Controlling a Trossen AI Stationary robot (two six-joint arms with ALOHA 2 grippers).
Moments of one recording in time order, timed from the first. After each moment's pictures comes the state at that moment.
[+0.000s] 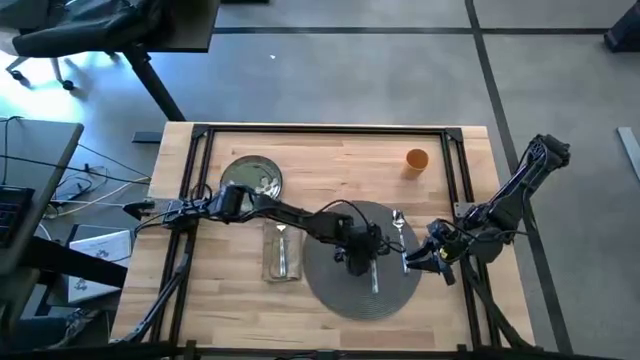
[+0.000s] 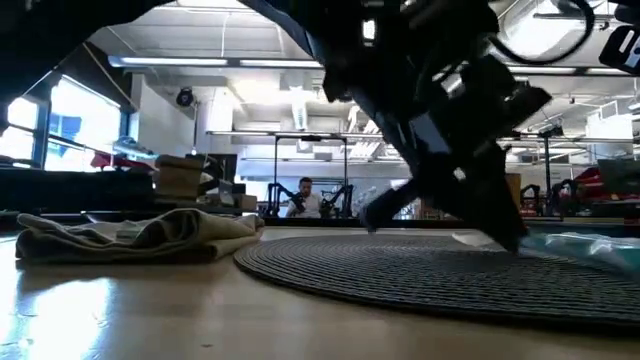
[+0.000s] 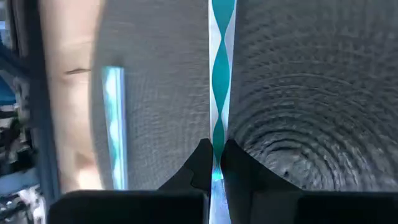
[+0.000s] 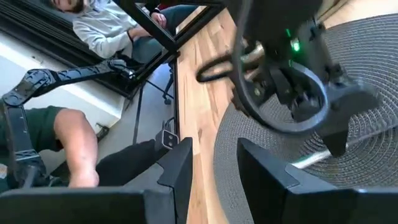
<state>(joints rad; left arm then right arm) -0.13 2.44 1.89 -0.30 0.05 1.48 0.84 0.76 0.51 -0.20 0.52 1.04</state>
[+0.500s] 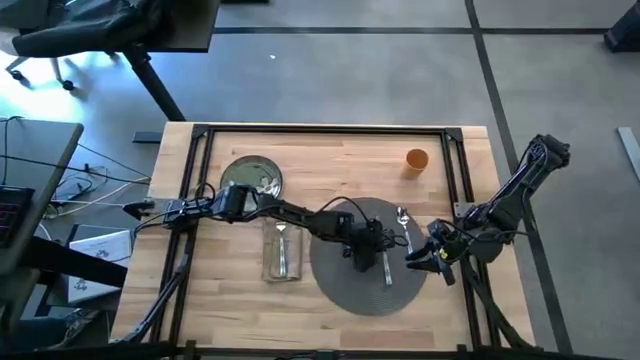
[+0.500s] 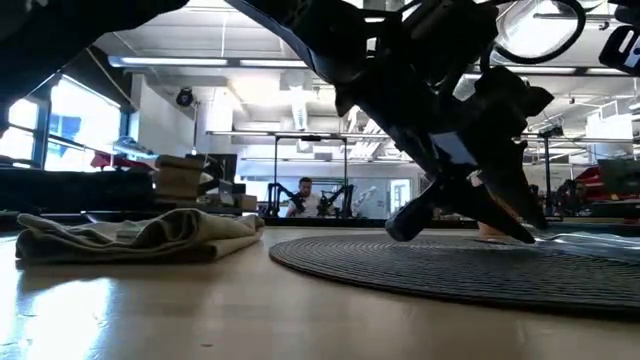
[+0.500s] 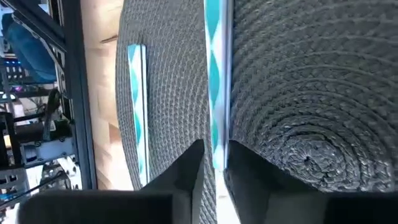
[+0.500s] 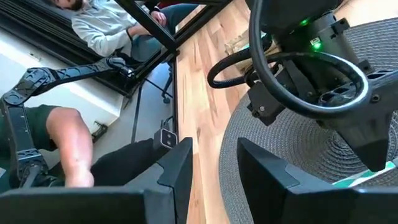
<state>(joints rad) -0.13 2.46 1.89 -0.17 -0.02 1.47 0.84 0.76 0.51 -0.21 0.52 1.03</state>
